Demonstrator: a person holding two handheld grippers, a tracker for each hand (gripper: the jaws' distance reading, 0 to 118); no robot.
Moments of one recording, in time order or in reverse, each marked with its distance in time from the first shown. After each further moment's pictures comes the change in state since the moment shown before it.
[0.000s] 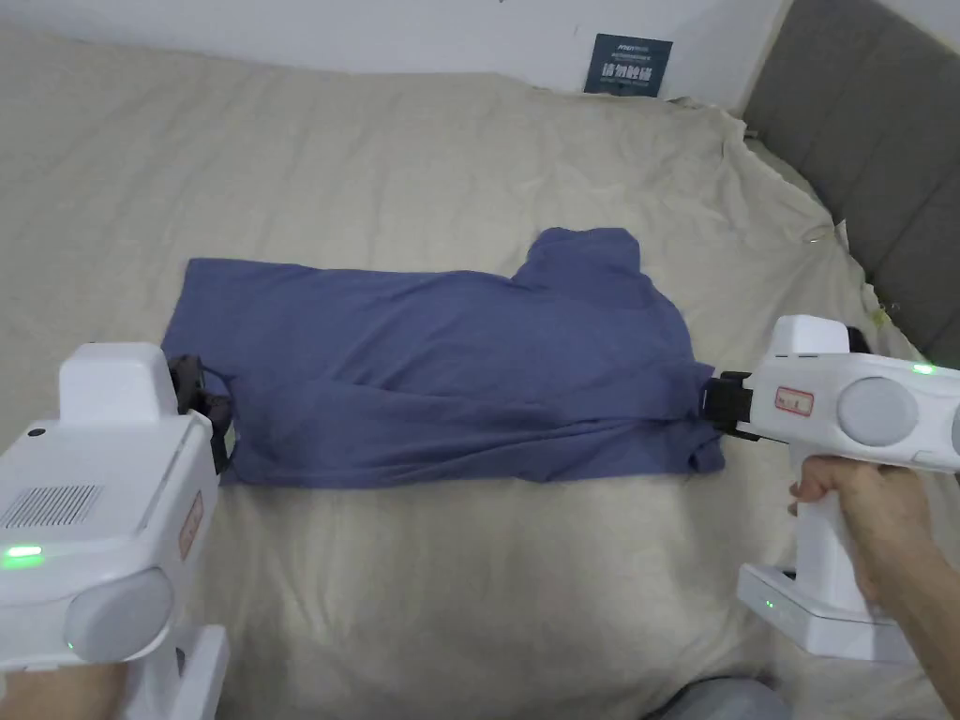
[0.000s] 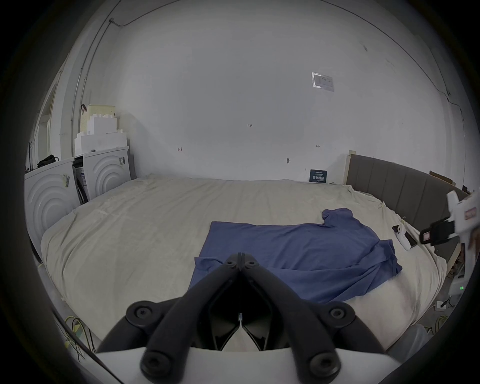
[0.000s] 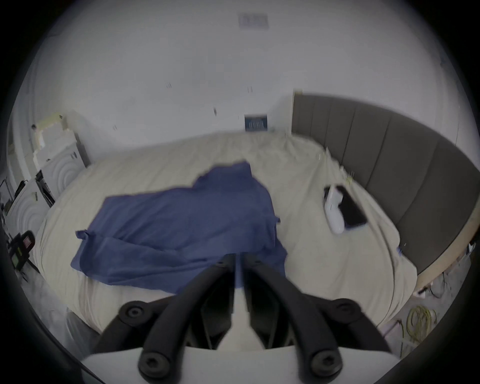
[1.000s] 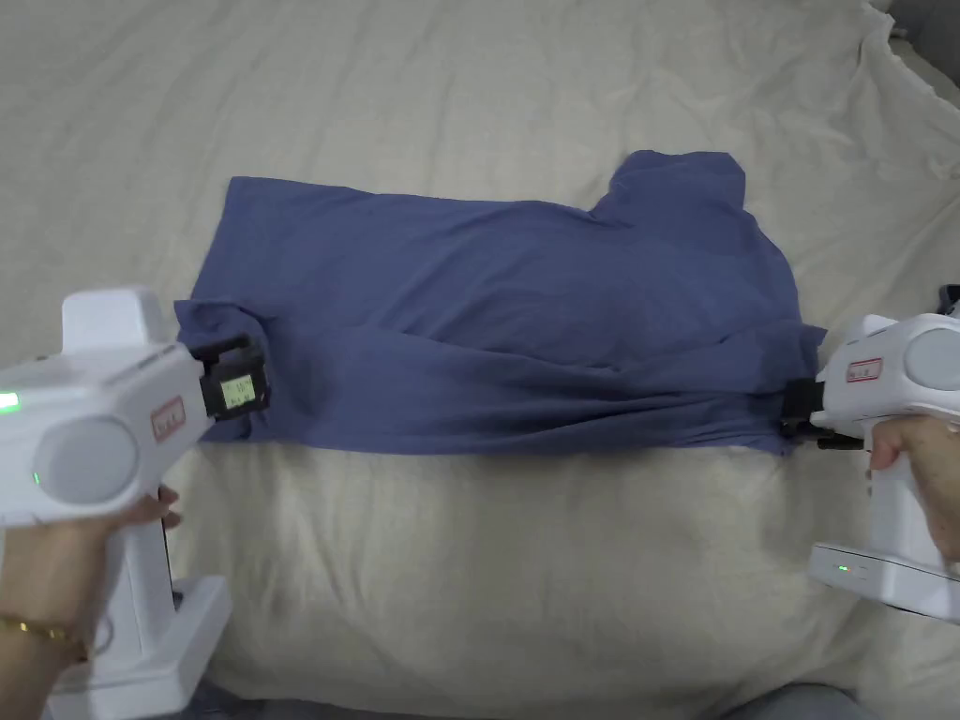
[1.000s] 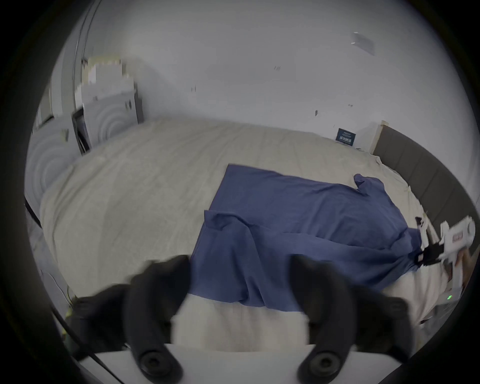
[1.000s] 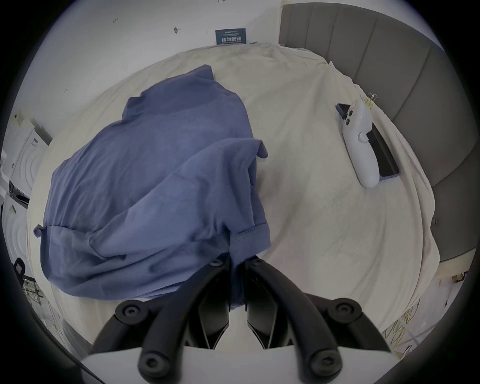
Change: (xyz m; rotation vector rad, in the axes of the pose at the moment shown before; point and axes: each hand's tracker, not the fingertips) left arm -0.039 0.002 -0.104 -0.406 0.051 0.155; right arm 0.021 0.019 -0.108 -0.282 -0.061 -0.045
